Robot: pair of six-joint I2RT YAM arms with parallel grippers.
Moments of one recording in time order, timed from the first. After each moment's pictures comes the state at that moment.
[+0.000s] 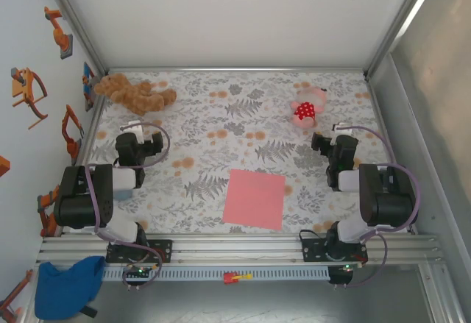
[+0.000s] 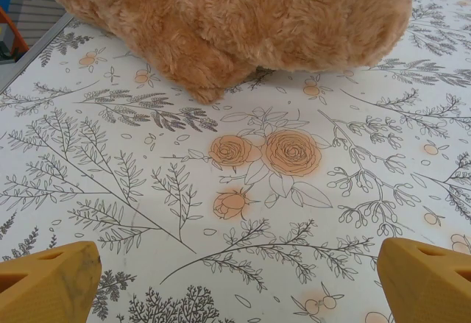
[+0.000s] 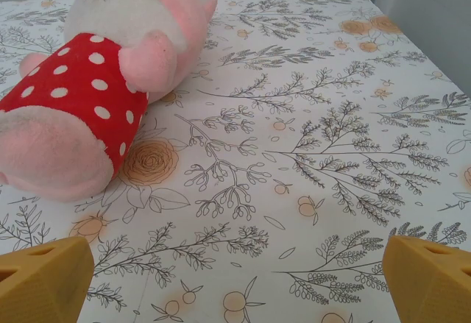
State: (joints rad) left arm -0.02 1.54 0.40 0.70 -0.06 -0.05; right arm -0.03 1.54 0.36 0.78 0.09 0.05
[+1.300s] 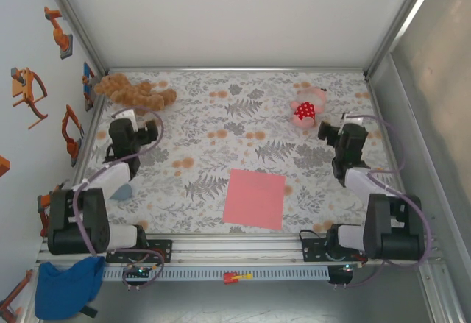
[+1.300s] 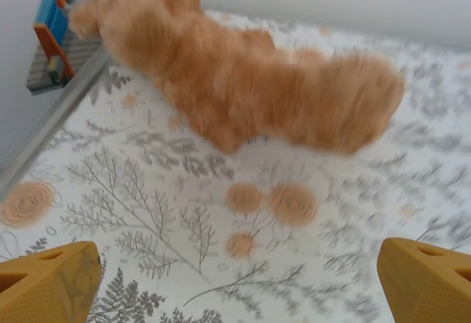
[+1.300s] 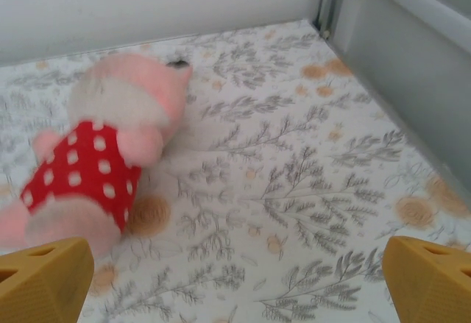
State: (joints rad) left arm -0.04 1.30 0.62 0.22 -0.16 -0.14; right arm -0.03 1.26 0.56 0.29 0.17 0.14
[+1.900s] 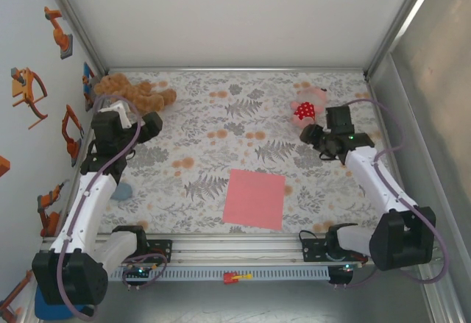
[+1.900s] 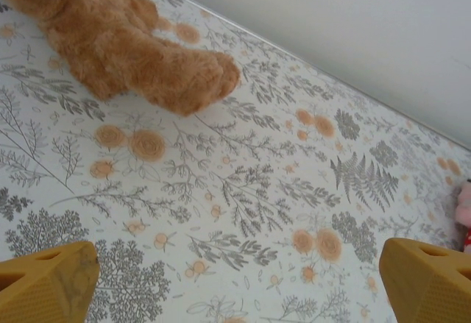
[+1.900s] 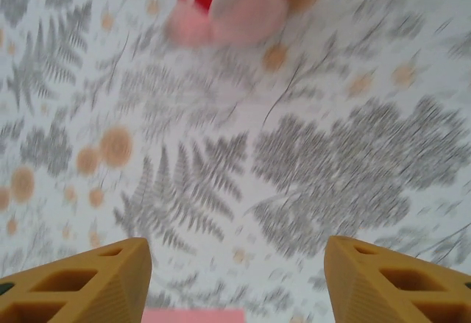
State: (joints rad) left arm -0.07 0.98 0.79 -0.35 0.13 -0.45; right arm 0.21 1.22 0.91 -0.64 -0.09 0.62
